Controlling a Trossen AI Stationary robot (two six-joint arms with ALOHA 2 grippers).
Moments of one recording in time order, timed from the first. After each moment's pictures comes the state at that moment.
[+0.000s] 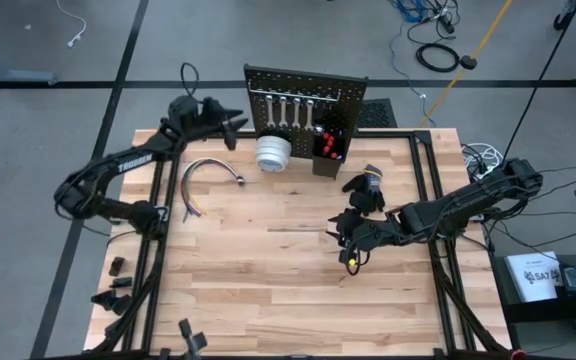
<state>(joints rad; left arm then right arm) 0.94 1.29 0.72 0.35 0.43 0.09 0.33 1.32 0.90 -0.33 0.53 0.30</state>
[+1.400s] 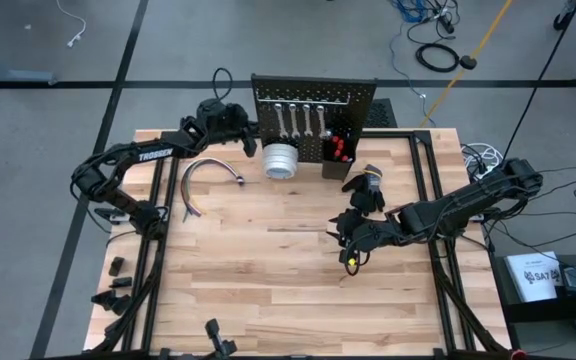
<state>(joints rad) 0.80 1.49 0.84 0.29 0.31 0.11 0.34 1.32 0.90 -0.35 0.52 0.35</state>
